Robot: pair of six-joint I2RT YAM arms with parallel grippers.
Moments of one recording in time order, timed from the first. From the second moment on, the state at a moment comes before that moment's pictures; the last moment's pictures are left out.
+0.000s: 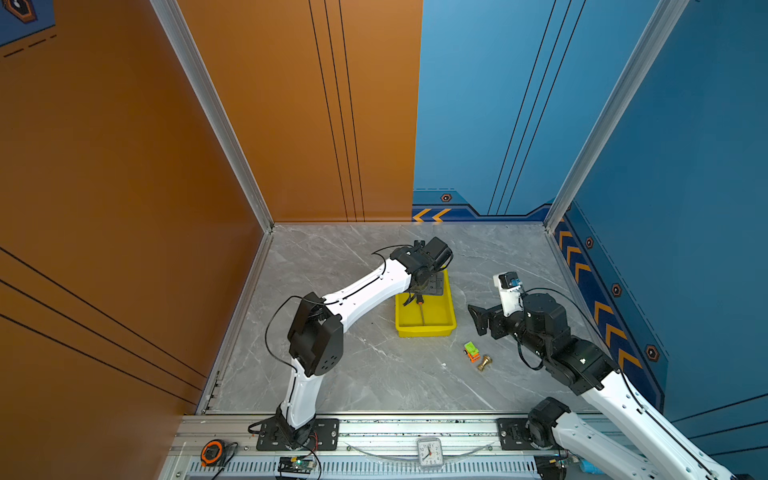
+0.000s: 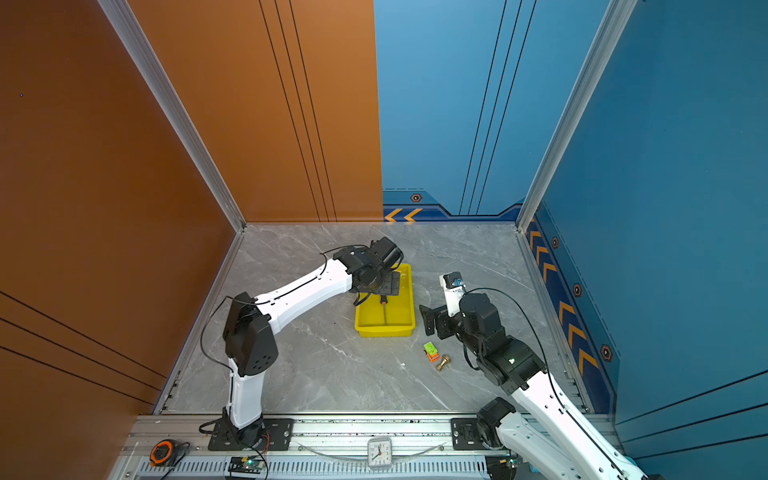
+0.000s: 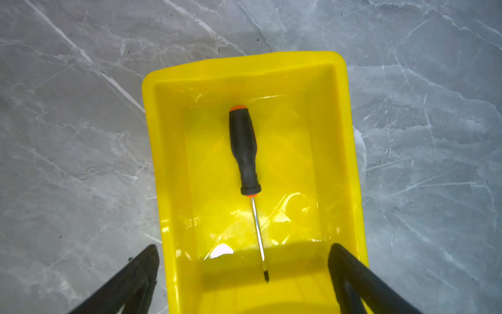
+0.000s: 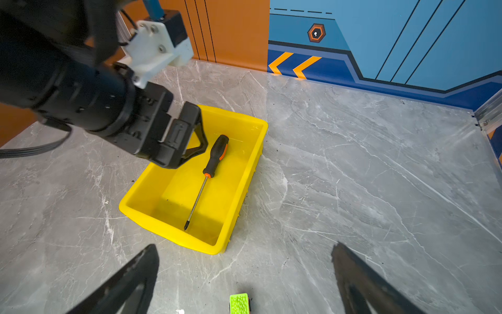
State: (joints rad) left arm -0.81 1.93 1.78 -0.98 -0.28 -0.67; right arm 0.56 0.73 0.75 -0.51 0.11 0.14
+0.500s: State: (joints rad) left arm -0.67 1.37 1.20 -0.82 -0.29 -0.53; right arm 0.56 0.75 0.75 -0.54 0.20 0.27
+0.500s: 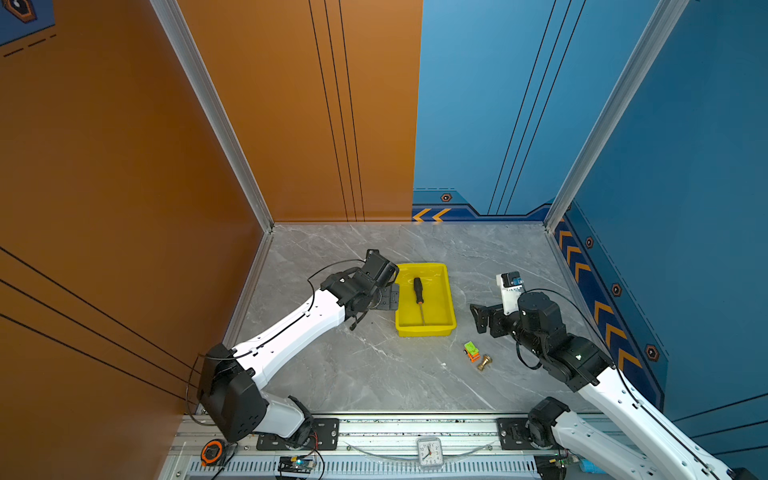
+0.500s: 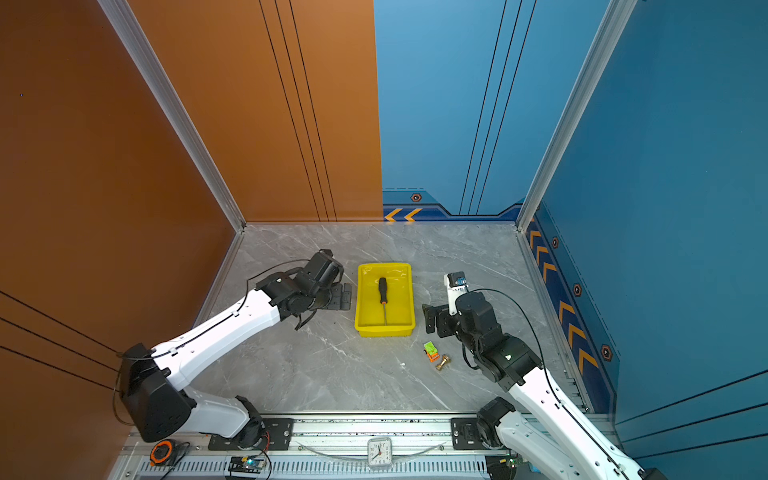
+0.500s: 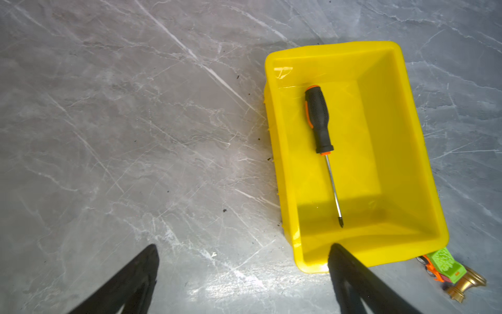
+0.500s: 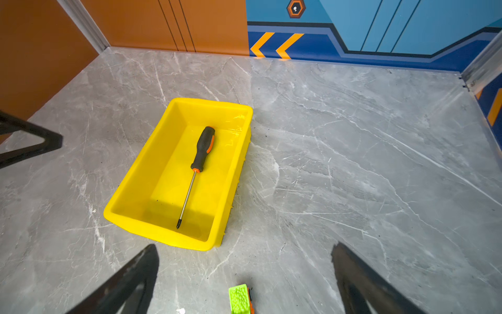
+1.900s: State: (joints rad) left arm -0.07 1.35 0.37 0.43 -0.34 -0.06; right arm 0.08 1.24 0.36 0.38 0.29 0.08
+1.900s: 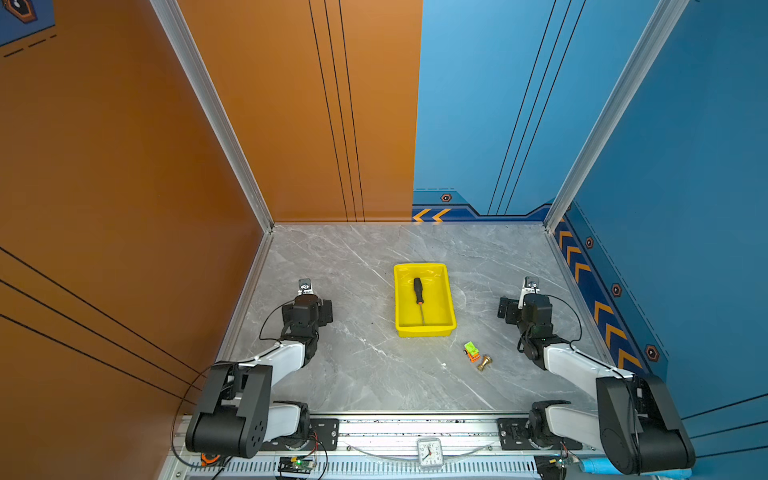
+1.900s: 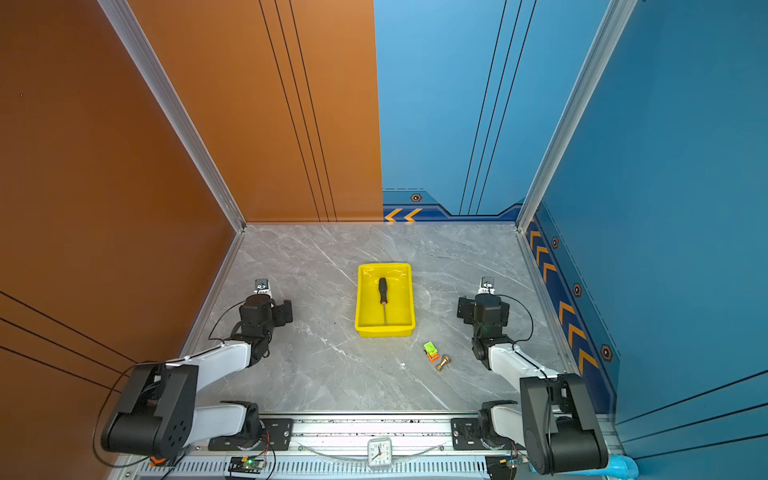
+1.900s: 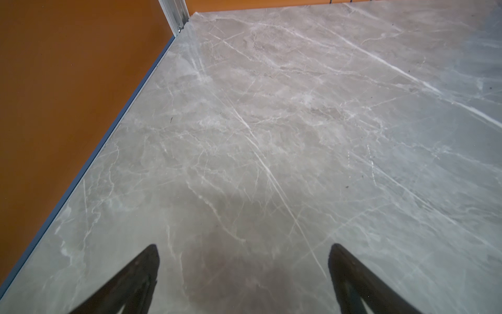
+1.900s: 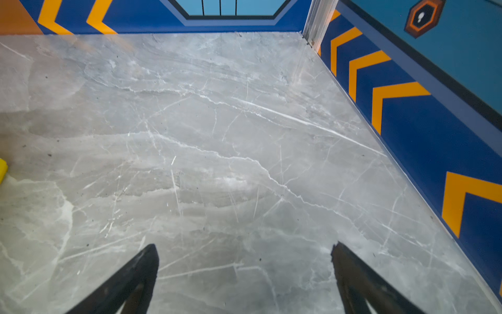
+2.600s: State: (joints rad) left arm -0.05 1.55 0.38 0.82 -0.26 -0.02; right arm 0.06 1.54 0.31 0.92 0.37 0.09
